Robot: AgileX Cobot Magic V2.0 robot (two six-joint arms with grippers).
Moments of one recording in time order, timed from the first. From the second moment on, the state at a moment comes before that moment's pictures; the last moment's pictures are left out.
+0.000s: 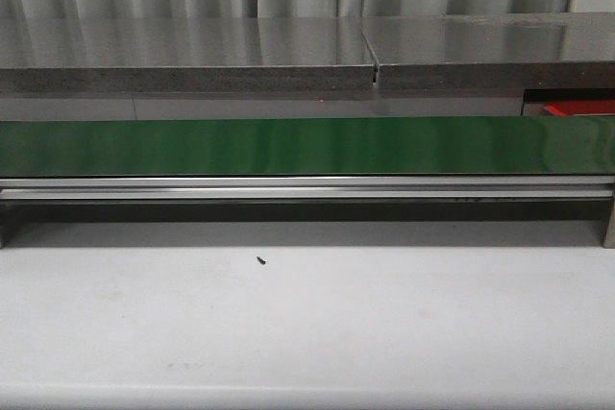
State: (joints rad) left arm 0.42 1.77 -1.36 -0.65 0.66 0.36; right arm -0.15 0.86 -0.68 0.50 0.62 -0.59
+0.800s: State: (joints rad) left arm 0.43 1.95 -1.39 -0.65 0.49 0.32; right arm -0.15 0.86 -0.68 0.50 0.62 -0.59
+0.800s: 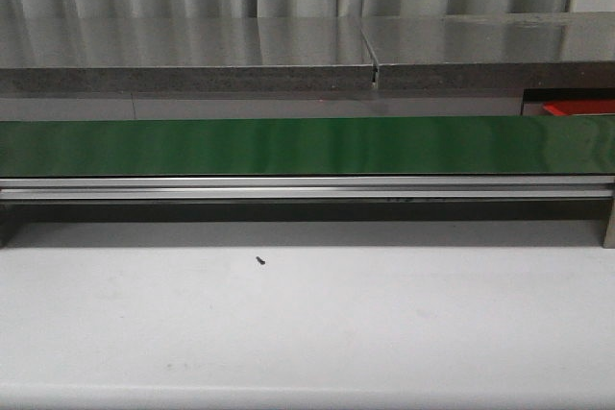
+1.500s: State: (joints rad) left arm 0.44 2.05 -1.48 -0.64 0.49 0.32; right arm -0.15 0.86 -0.68 0.50 0.62 -0.59
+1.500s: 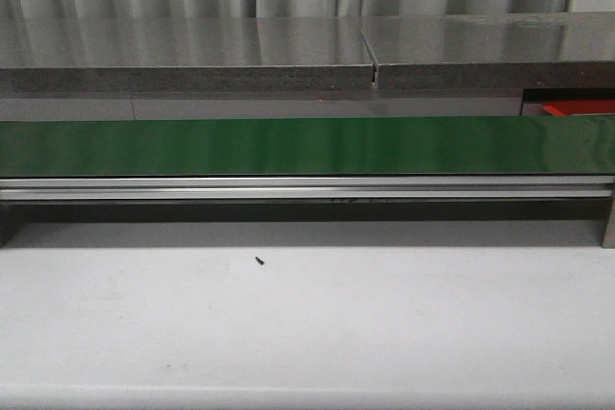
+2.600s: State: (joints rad) left arm 0.44 2.12 -1.56 -0.60 0.55 0.32; right arm -0.15 0.86 -0.68 0.50 0.62 -0.59
